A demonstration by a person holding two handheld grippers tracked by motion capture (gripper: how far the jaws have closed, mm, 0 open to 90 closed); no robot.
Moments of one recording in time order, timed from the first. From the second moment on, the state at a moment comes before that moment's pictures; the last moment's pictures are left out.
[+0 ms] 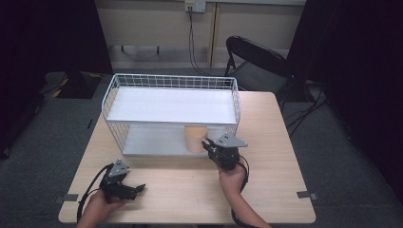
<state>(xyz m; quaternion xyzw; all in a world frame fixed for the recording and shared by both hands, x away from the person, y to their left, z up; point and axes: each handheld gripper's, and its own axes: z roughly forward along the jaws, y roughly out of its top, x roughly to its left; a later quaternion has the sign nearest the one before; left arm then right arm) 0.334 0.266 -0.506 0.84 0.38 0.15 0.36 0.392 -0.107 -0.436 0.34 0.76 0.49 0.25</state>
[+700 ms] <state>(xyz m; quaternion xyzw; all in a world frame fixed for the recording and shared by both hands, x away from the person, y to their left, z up) 0.334 0.266 -0.506 0.84 0.38 0.15 0.36 0.403 -0.094 -0.448 0.35 0.76 0.48 0.26</state>
